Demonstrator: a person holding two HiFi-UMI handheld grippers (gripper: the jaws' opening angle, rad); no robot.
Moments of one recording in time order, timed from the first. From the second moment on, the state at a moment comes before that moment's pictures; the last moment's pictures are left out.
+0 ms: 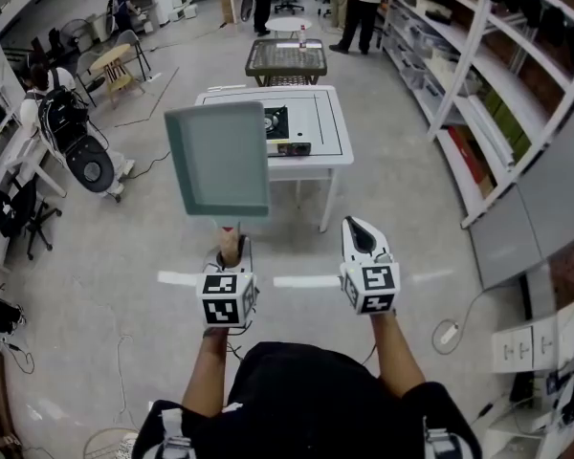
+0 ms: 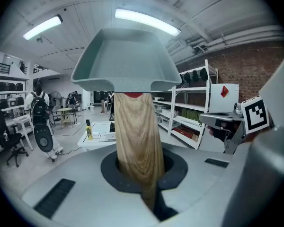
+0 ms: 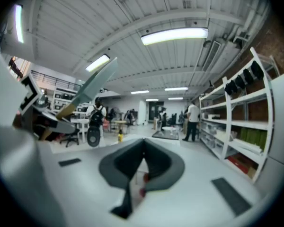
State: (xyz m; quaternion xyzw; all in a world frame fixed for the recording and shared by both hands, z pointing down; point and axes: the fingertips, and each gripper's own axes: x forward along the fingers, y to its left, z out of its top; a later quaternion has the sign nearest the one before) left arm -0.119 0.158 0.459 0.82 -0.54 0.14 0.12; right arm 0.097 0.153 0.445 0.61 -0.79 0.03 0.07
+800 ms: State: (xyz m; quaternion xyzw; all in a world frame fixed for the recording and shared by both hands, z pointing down) left arm -0.096 0.135 0.483 0.80 -0.57 0.15 0.13; right arm 0.128 0.115 0.473 0.59 -0.80 0.04 0.08
